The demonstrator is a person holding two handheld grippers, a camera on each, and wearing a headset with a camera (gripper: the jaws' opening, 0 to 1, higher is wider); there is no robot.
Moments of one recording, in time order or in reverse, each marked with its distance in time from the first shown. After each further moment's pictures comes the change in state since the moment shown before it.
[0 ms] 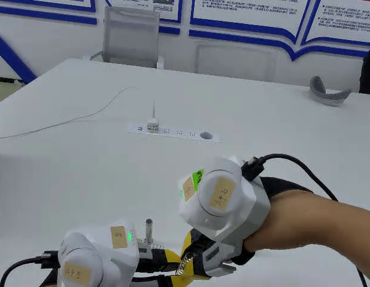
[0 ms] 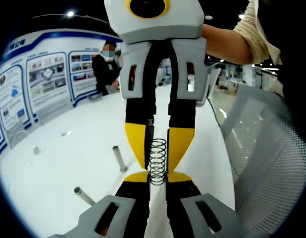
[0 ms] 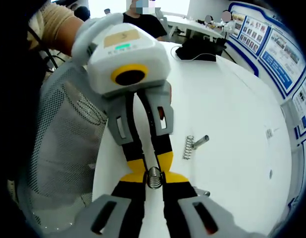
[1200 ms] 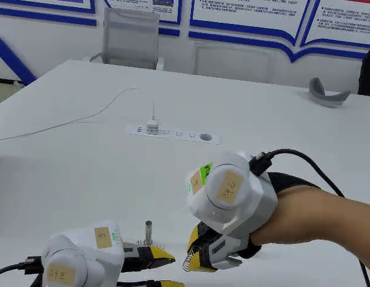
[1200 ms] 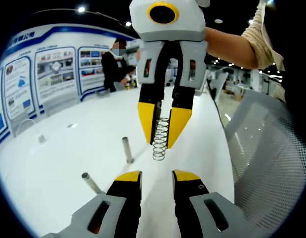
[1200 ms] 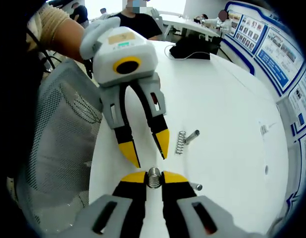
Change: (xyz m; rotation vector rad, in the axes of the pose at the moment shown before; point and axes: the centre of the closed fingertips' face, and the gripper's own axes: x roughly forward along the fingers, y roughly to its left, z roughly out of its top) left arm -0.016 0.011 -0.012 -0.075 -0.001 0.053; right arm -0.011 -0.011 -0.008 0.016 0.014 -0.039
